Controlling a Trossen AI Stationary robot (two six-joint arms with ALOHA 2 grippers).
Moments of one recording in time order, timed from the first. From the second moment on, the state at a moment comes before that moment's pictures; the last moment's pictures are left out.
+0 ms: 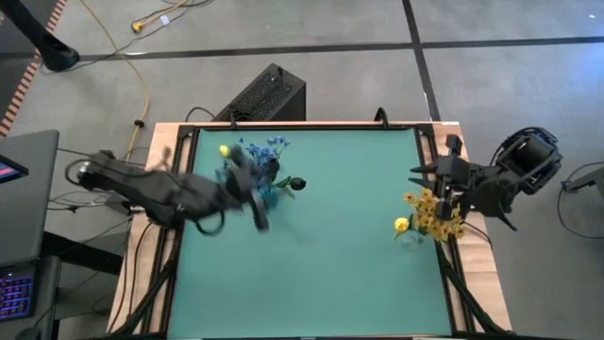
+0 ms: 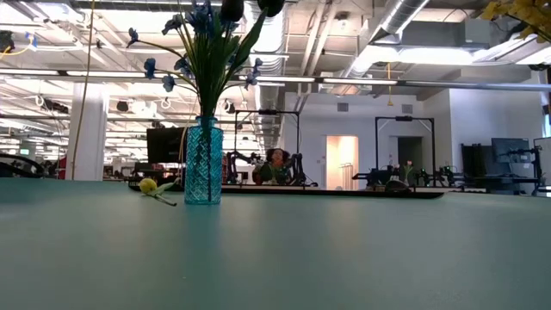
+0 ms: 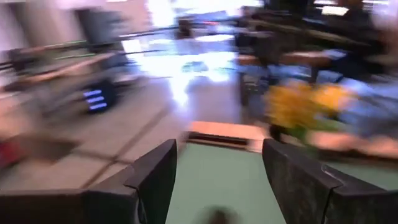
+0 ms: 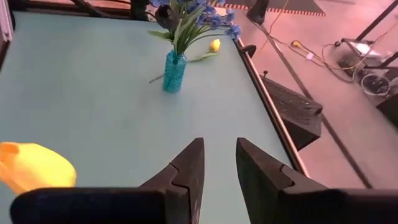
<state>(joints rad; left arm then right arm) -0.35 1.32 1.43 -0.24 -0.78 0.04 0.69 1.08 1.70 -1.57 0.84 0.53</state>
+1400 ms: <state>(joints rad) 0.90 1.69 1.40 -1.22 -0.09 -0.44 0.68 1.09 1.70 -1.57 0.84 0.49</state>
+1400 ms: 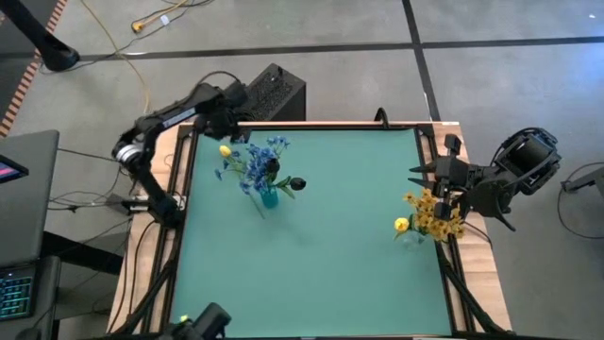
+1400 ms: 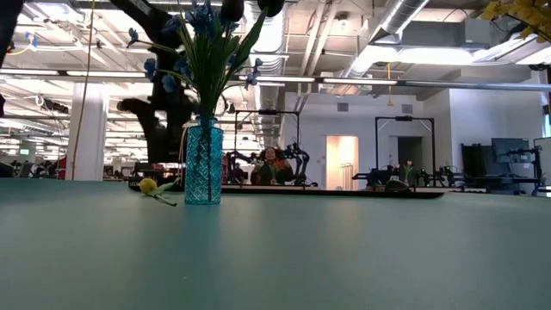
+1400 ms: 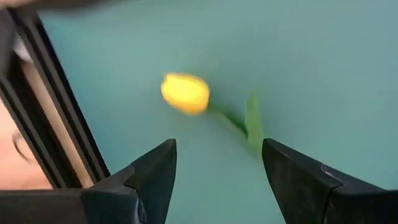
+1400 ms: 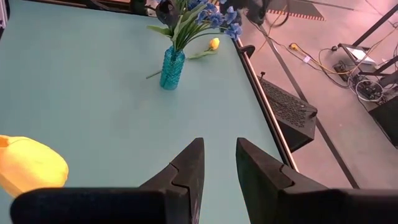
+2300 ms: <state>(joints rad) 0.63 1.82 1.12 -0.97 -0.04 -0.81 0.69 1.09 1.70 -1.57 0.78 0.46</state>
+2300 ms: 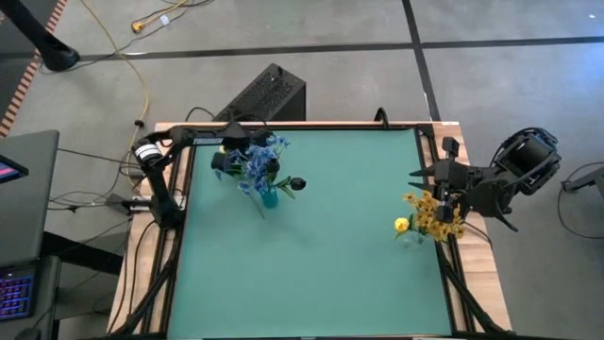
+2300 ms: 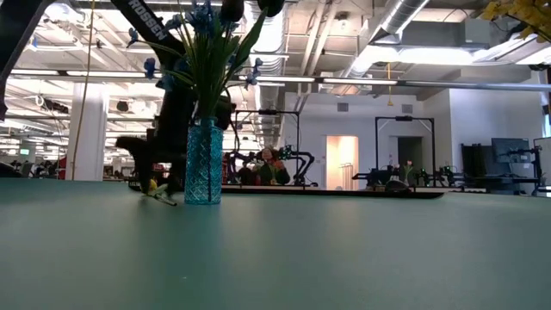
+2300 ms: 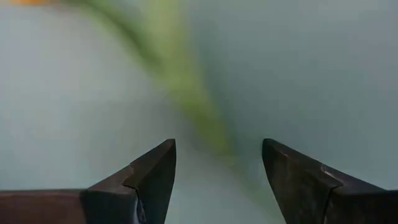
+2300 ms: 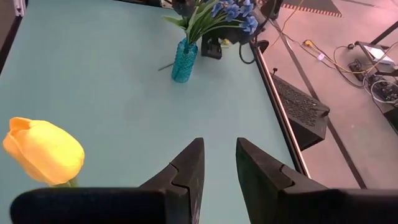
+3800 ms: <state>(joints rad) 0.56 1.82 1.78 -0.74 -0.34 -0.34 0.68 1.10 1.70 -1.57 0.78 0.44</state>
